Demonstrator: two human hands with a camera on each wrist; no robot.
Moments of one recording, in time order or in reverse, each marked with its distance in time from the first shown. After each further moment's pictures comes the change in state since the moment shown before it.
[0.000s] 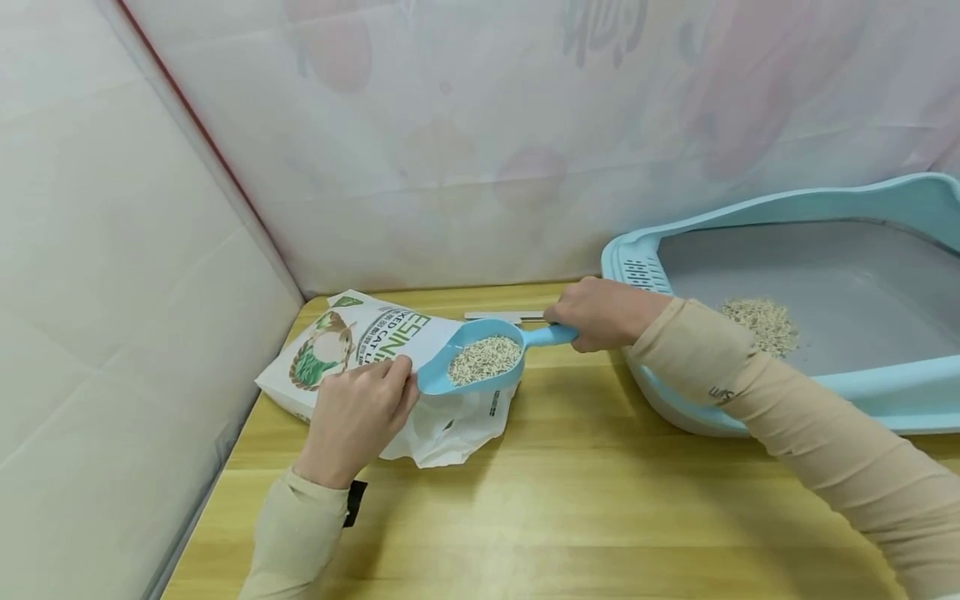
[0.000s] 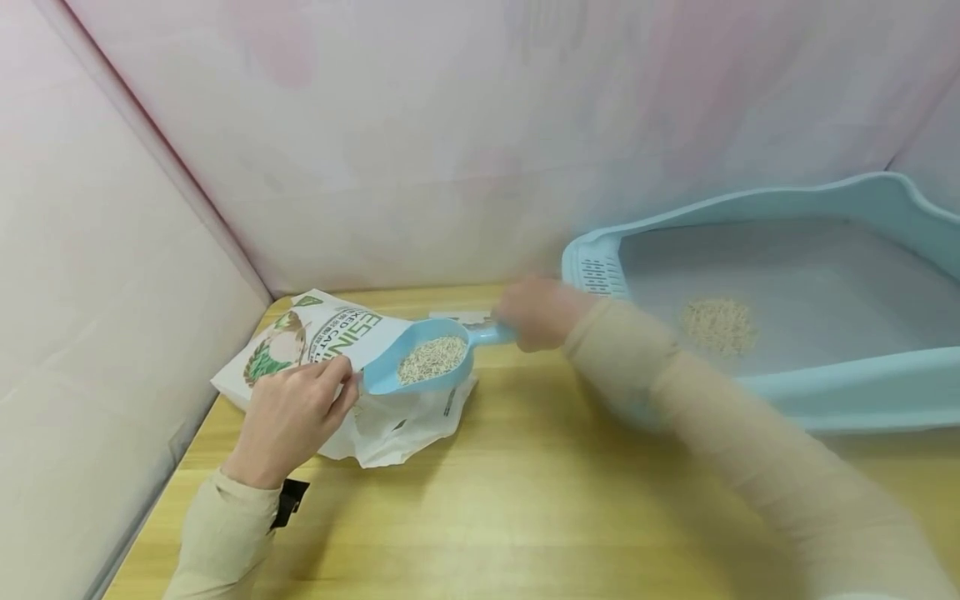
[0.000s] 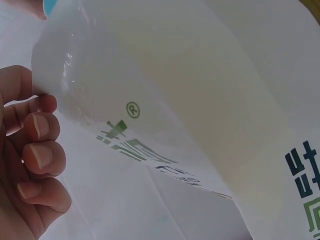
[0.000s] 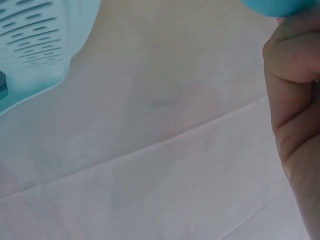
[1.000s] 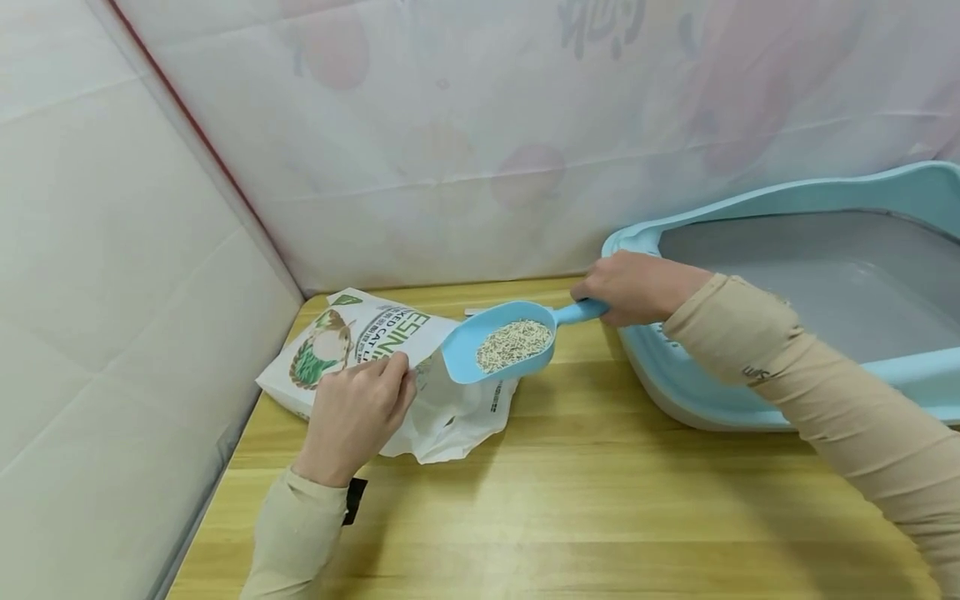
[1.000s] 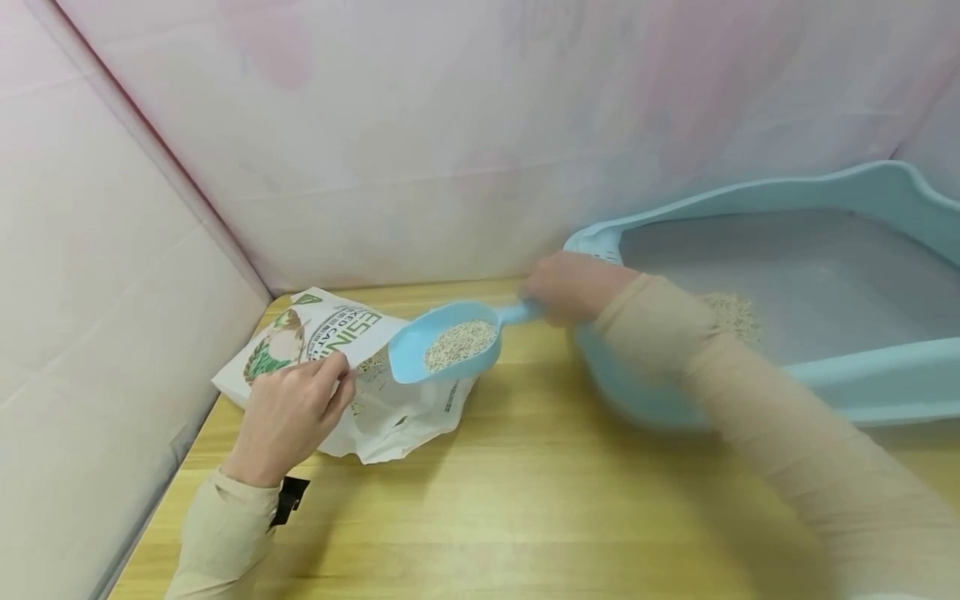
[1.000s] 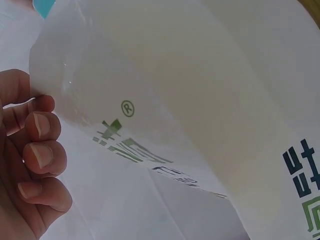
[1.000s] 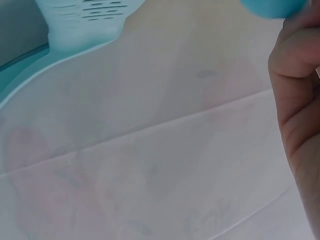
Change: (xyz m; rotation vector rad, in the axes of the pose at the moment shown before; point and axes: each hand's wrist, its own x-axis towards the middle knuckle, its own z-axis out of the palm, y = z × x) left_hand -0.001 -0.002 -0.002 0.009 0.014 -0.011; right_hand -0.022 0.029 -0.005 -0.006 0.072 0.024
